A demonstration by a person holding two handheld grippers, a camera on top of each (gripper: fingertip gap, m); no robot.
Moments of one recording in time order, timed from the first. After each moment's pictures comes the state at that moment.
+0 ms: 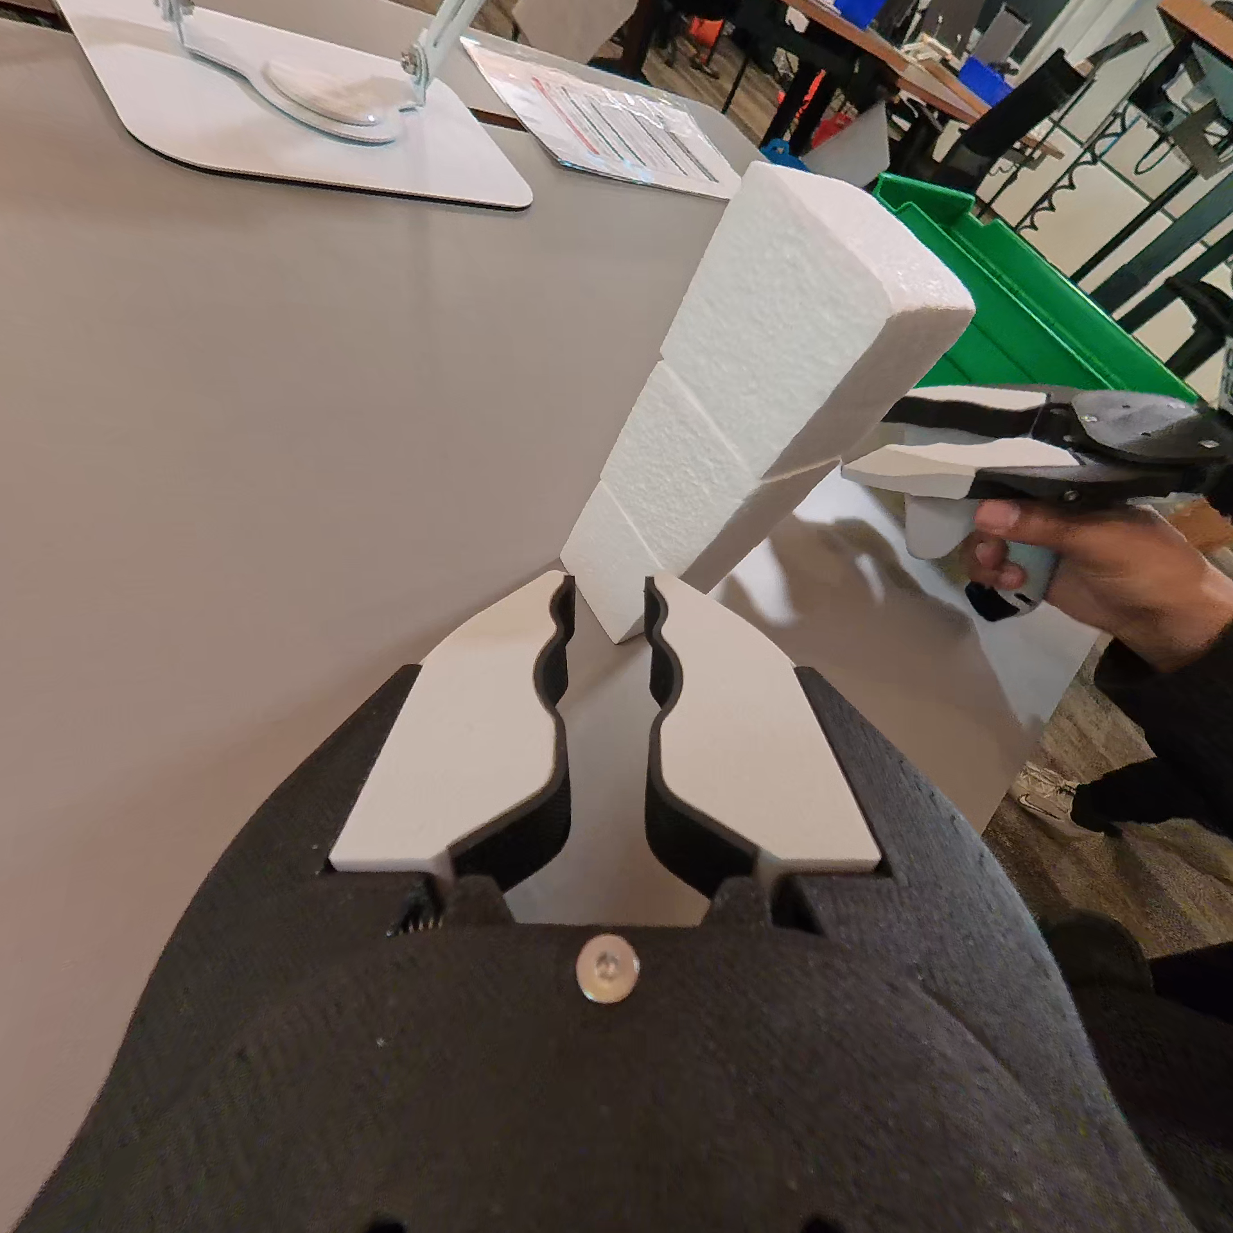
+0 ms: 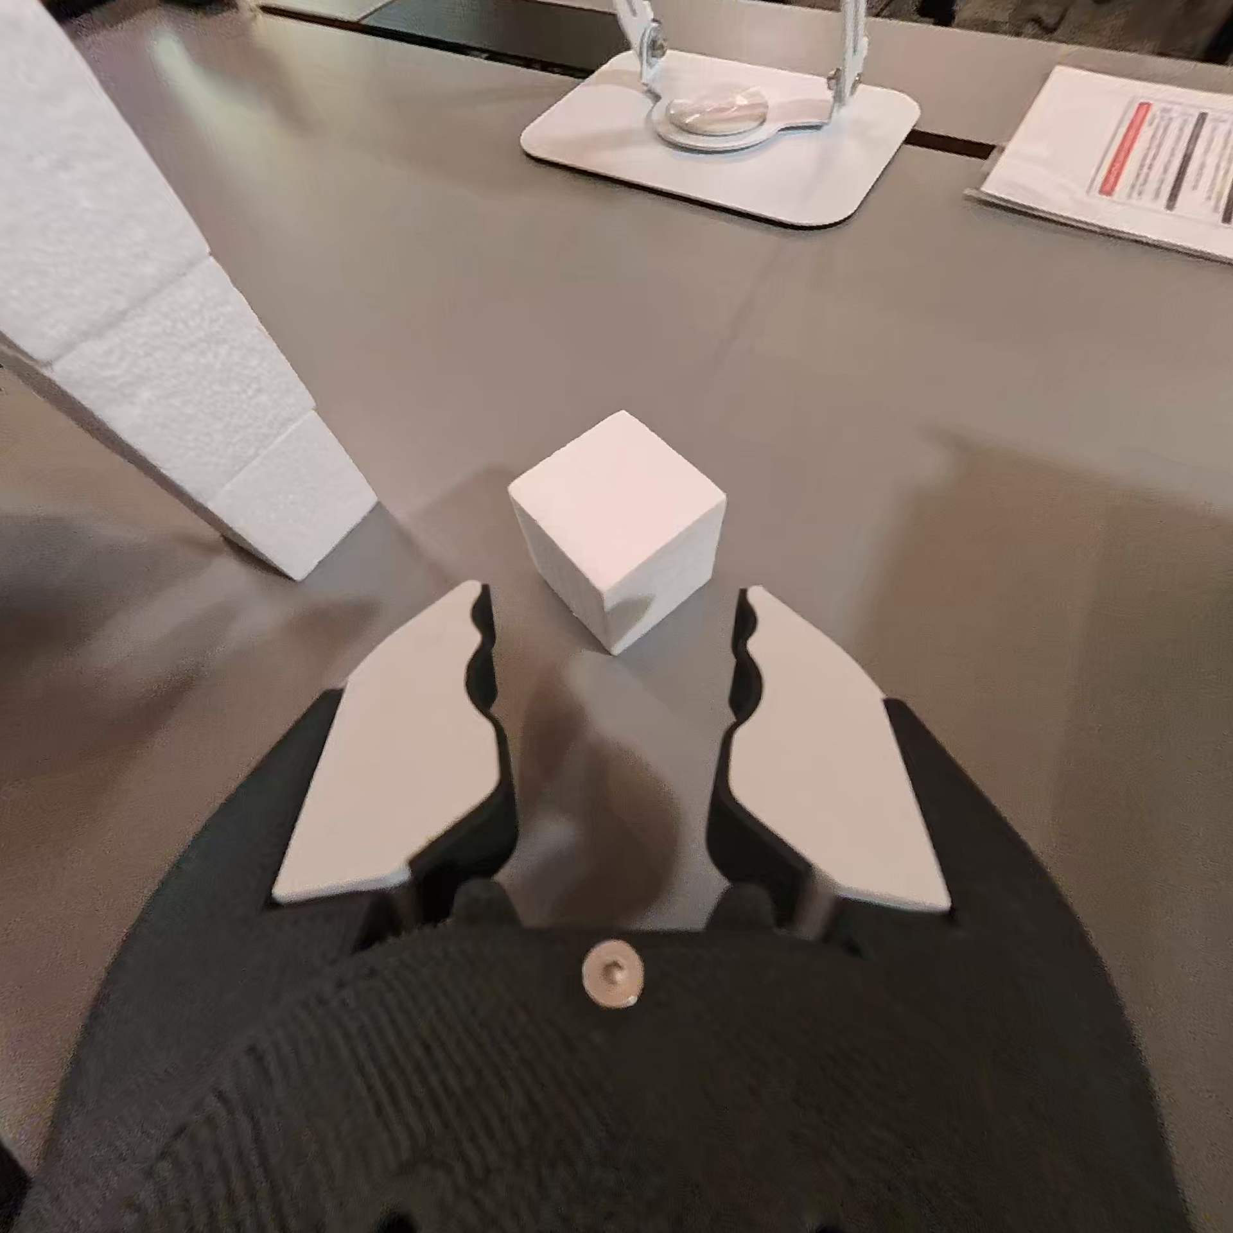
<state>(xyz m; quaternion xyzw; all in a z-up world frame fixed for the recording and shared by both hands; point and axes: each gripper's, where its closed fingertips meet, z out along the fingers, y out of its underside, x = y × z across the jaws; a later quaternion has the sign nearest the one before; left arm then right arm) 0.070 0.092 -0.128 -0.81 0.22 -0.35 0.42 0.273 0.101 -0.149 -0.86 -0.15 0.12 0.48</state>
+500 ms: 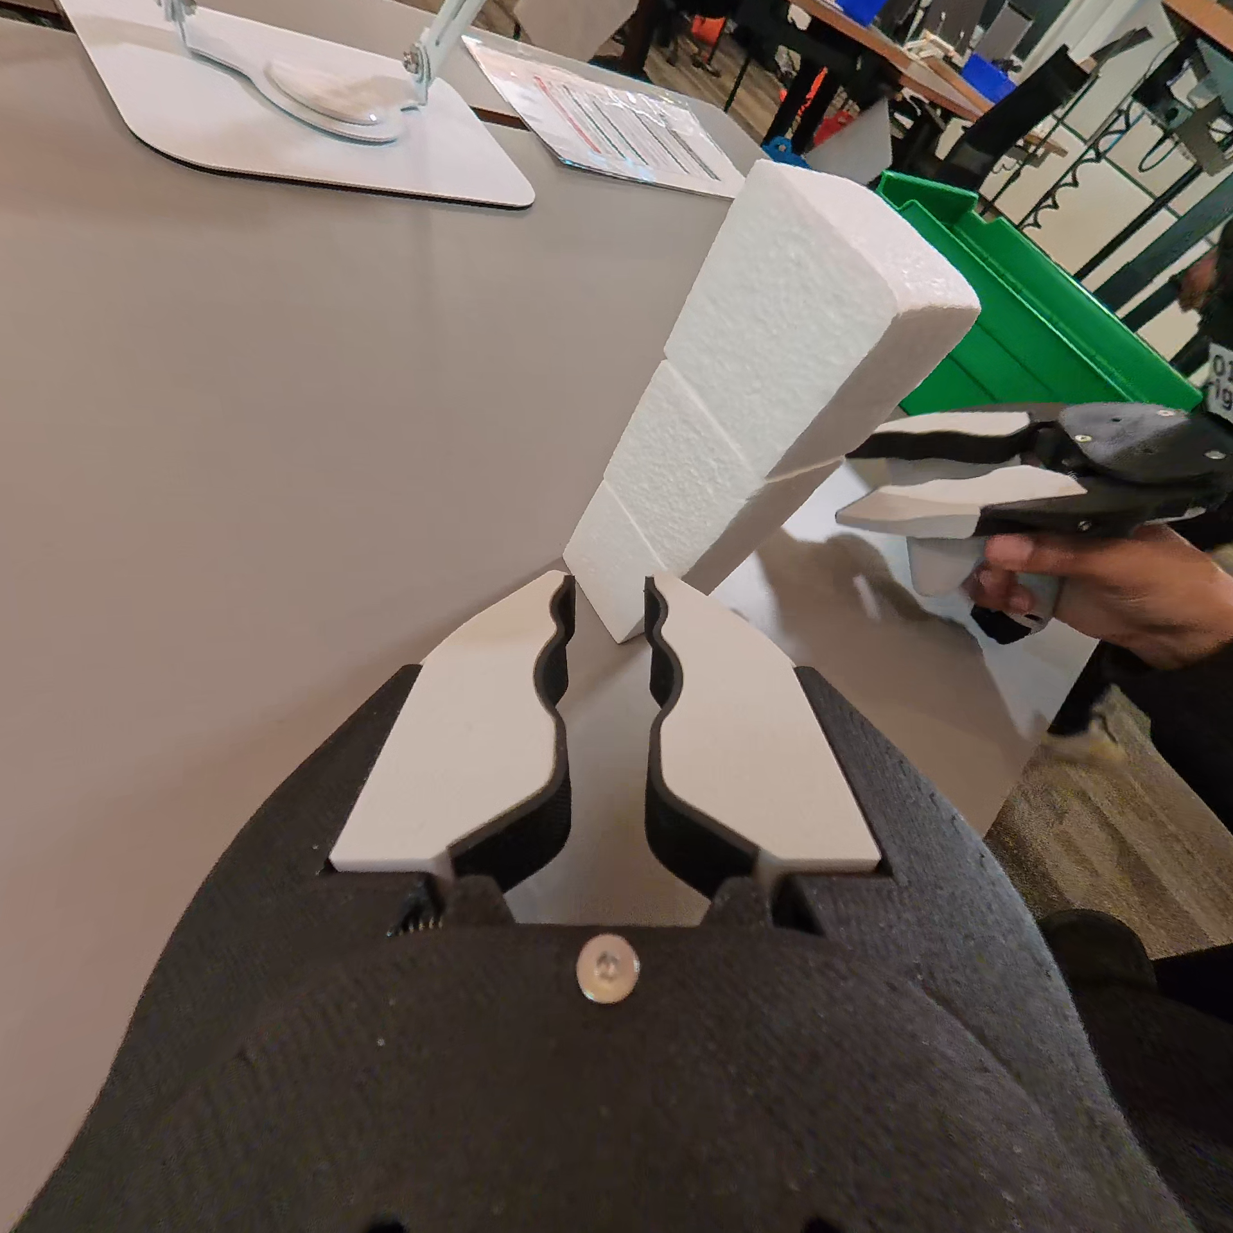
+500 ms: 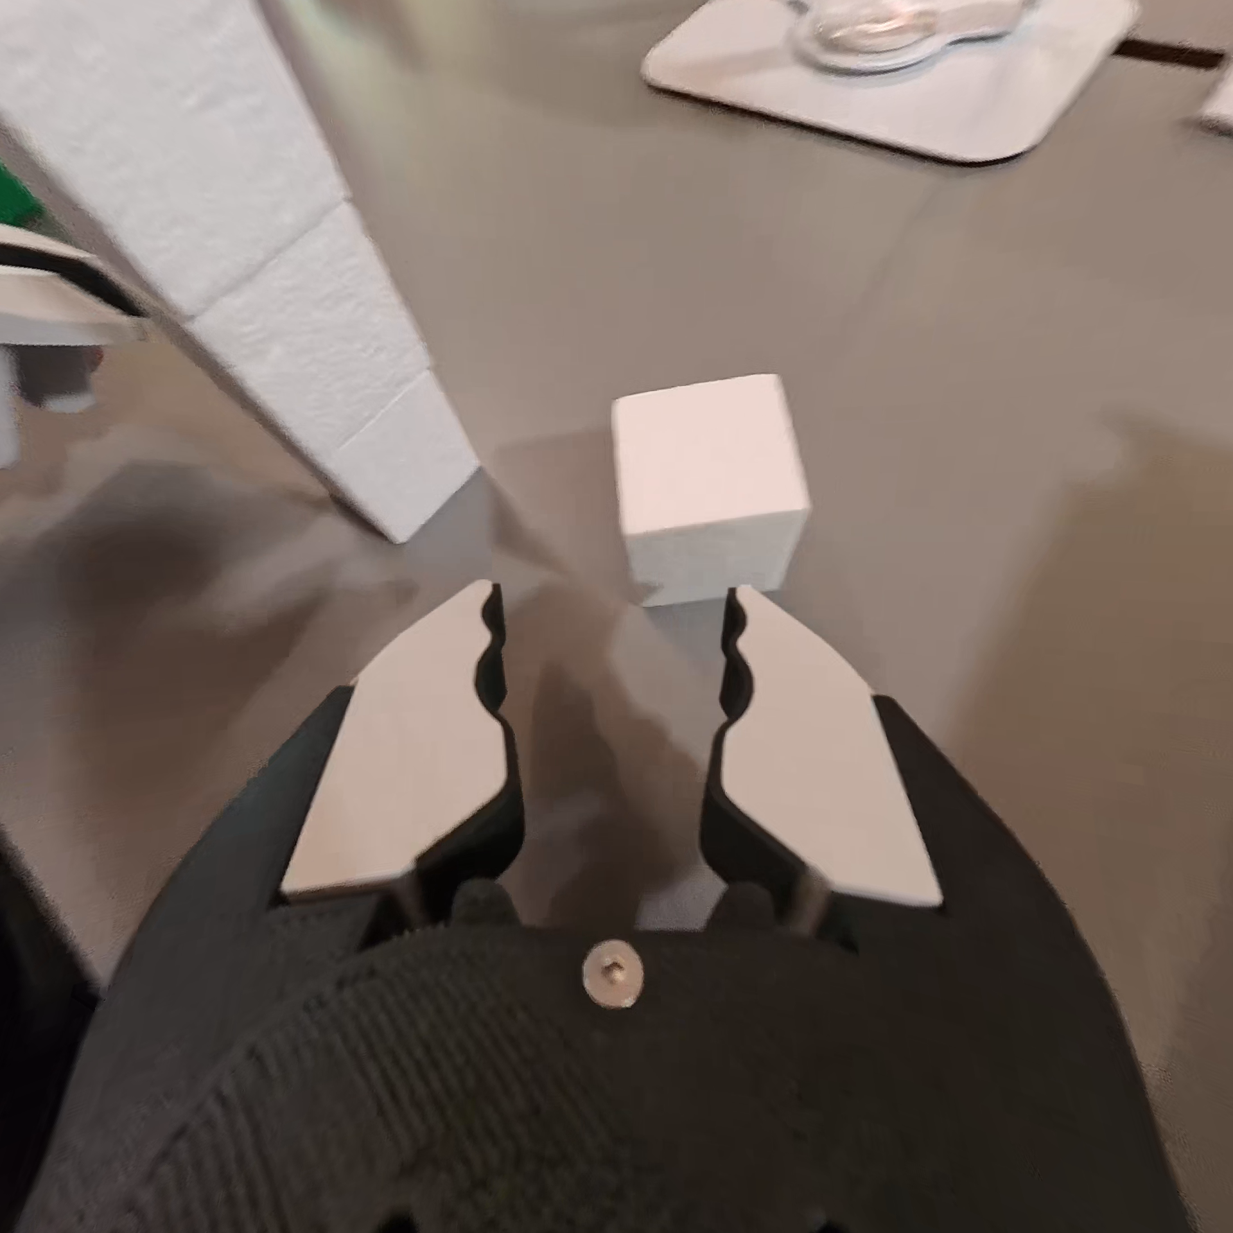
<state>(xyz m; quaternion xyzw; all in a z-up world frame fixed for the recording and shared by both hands) 0.069 0.093 -0.129 -0.81 0.22 -0.35 0.42 0.242 0.087 -0.157 -0.86 -0.19 0.17 0.44</state>
